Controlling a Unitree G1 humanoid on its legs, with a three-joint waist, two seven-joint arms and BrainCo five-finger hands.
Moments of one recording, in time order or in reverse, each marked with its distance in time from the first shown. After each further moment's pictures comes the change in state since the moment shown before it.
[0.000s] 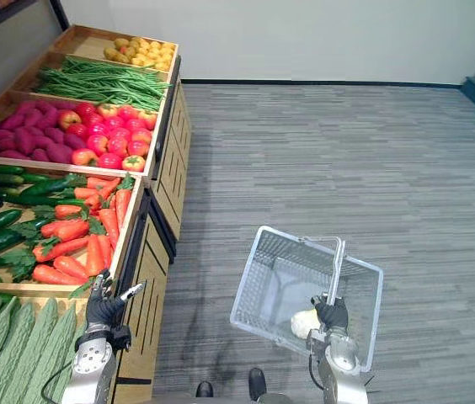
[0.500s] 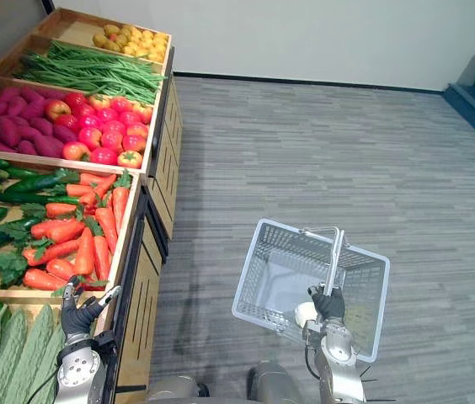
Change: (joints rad) left arm 0.031 -0.026 0.023 -0.167 0.008 -0.001 0.063; right arm -0.062 -0.002 0.024 -0.067 -0.010 -0.012 -0.020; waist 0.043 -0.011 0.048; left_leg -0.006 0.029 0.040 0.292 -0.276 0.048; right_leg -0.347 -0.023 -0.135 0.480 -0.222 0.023
